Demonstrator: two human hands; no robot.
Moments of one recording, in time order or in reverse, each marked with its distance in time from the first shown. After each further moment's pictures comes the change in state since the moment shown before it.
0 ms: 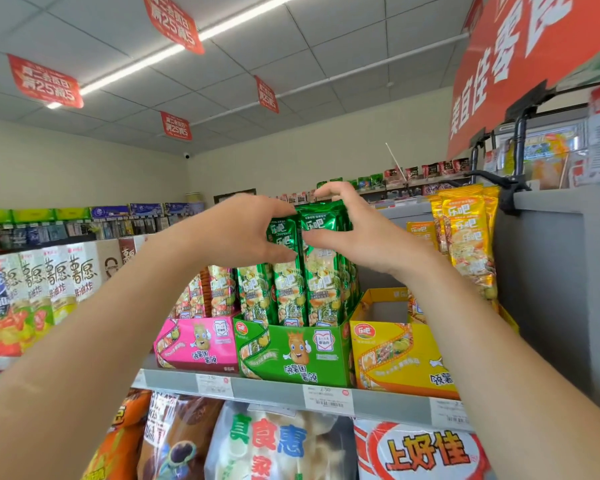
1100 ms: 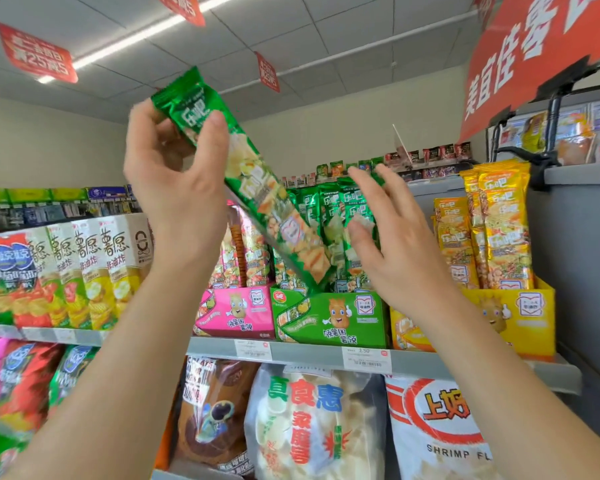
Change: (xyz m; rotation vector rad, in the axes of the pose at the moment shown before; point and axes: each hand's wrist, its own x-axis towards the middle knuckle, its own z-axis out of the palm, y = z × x) left_hand -0.063 -0.013 -0.002 -0.985 1.295 0.017; right_hand -0.057 -0.015 0.056 -0.475 0.452 -0.208
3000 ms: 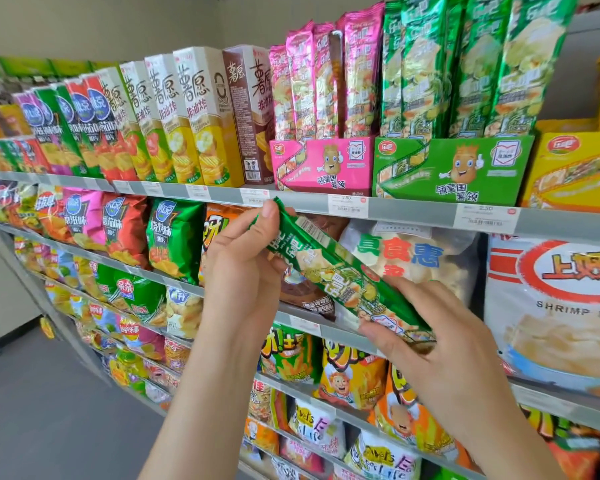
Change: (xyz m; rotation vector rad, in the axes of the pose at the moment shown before) left_hand -0.158 0.008 -0.162 -0.287 0.050 -1.115; right_hand -0.211 -0.098 0.048 0.249 -0.353 0.238
